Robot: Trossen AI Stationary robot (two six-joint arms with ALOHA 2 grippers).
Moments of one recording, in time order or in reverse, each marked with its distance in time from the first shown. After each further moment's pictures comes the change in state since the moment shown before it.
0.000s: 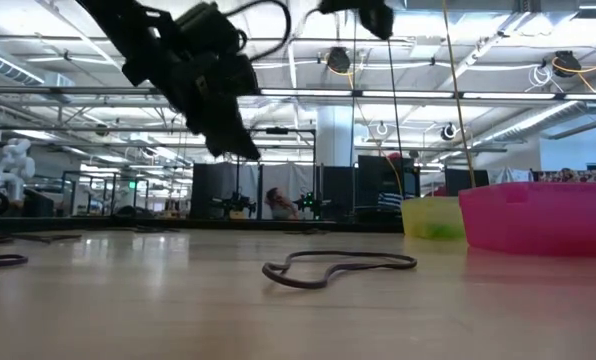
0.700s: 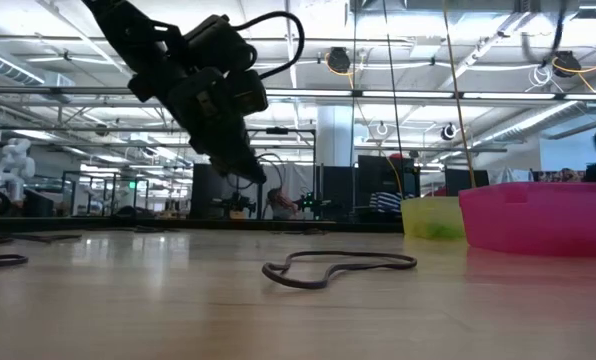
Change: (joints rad) left arm -0.060 0.128 -0.001 0.076 0.027 -0.029; right arm 0.392 -0.130 0.000 -0.512 -0.095 0.592
